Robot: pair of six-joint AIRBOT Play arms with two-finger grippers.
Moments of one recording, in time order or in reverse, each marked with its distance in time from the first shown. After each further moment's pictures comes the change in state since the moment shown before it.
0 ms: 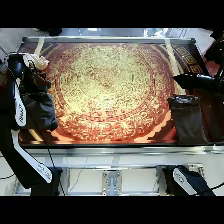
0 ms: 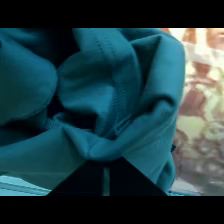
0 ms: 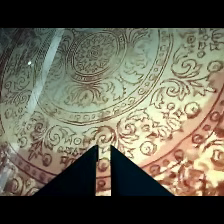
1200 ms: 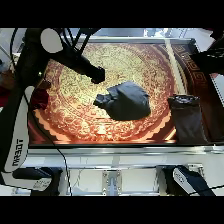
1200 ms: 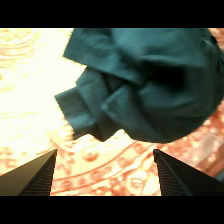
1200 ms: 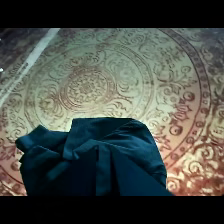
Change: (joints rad) left arm -0.678 0.457 -0.003 -0.217 0.334 0.099; right arm 0.000 -0.007 0.356 -0.132 0.164 0.000
